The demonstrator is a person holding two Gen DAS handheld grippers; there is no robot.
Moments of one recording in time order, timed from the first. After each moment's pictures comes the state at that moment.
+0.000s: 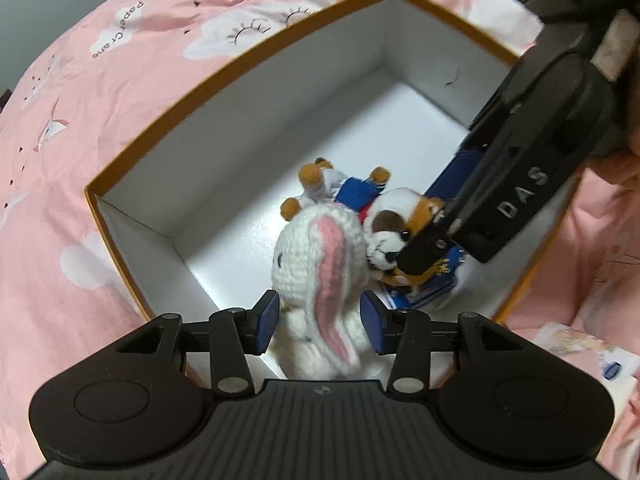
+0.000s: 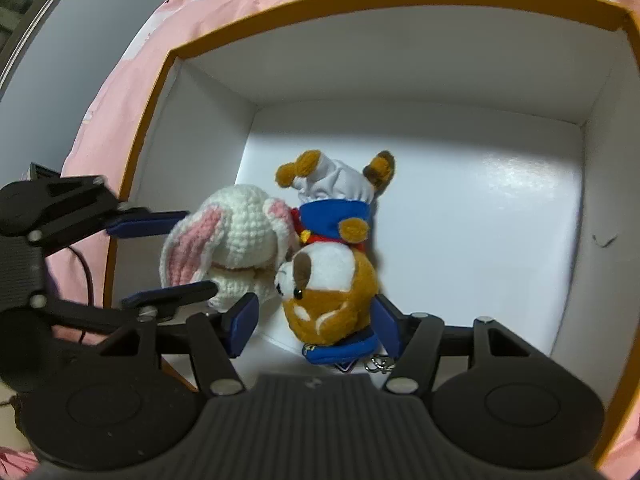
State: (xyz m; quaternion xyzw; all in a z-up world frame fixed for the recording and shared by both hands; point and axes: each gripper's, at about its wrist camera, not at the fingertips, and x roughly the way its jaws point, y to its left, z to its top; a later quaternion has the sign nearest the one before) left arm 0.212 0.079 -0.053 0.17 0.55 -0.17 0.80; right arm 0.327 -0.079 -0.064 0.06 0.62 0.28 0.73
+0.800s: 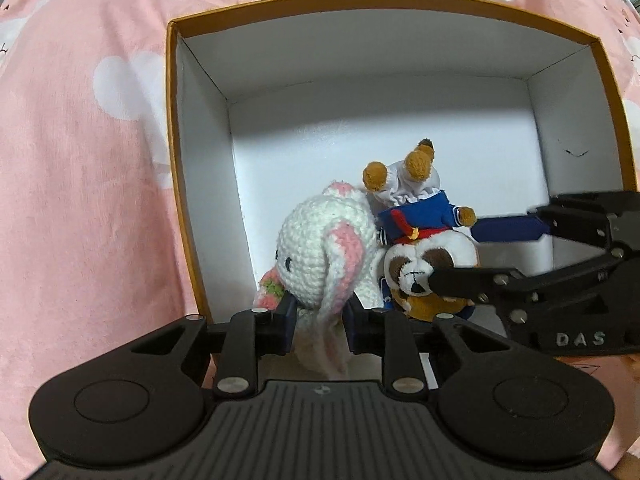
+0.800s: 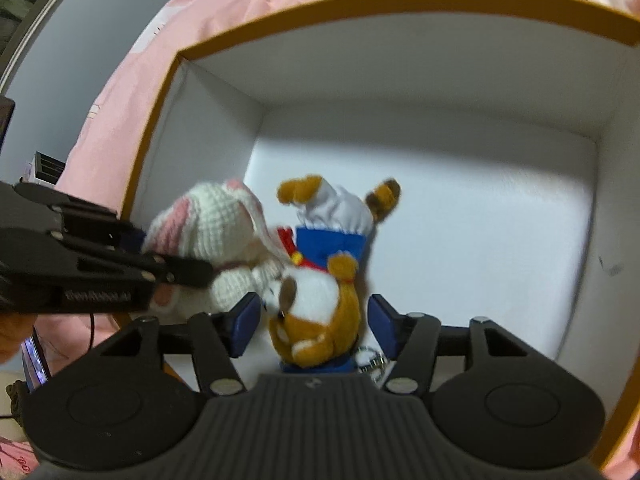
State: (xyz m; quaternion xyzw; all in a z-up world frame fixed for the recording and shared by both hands) left arm 0.264 0.131 -0.059 -0.06 0.70 -0.01 0.71; right arm 0.340 -0.071 -0.063 0.05 0.61 0.30 0.73
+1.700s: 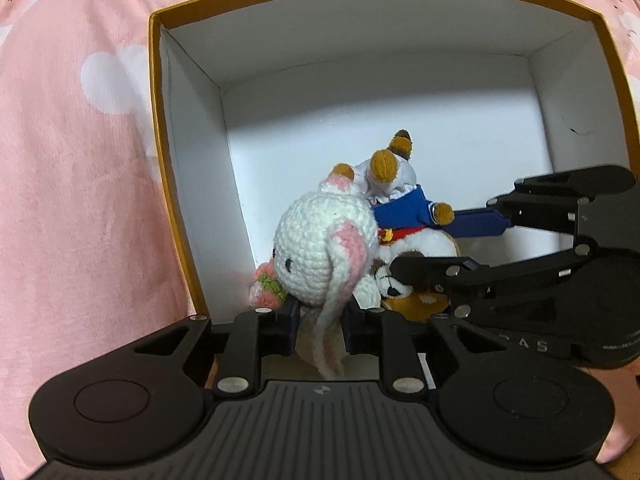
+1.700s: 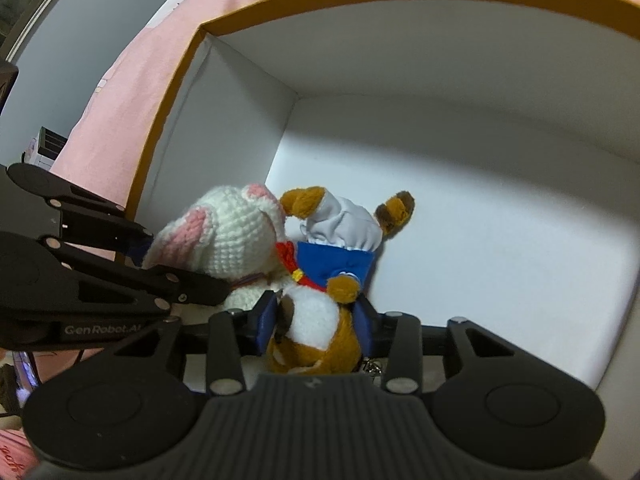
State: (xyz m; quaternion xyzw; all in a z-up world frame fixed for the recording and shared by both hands) left arm 0.267 0.130 -0.055 -0.03 0.71 -0.03 0.71; right arm 0.350 -0.031 -0.065 0.02 0.61 0.31 0.73
